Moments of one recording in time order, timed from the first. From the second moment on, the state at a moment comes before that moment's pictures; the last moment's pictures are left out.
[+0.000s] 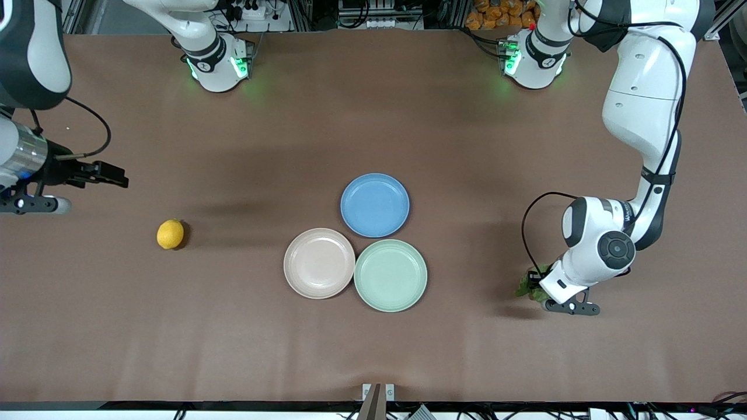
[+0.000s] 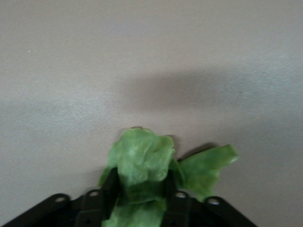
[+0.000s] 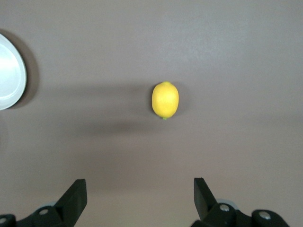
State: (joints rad) left arm -0.05 0.81 -0.09 -1.53 0.09 2.42 -0.05; right arm -0.08 0.09 0.02 -1.75 0.02 1.70 -0.05
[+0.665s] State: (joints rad) left arm -0.05 0.79 -0.10 -1.50 0.08 2.43 -0.05; right arm -0.08 0.17 0.02 -1.91 0.02 2.00 -0.05
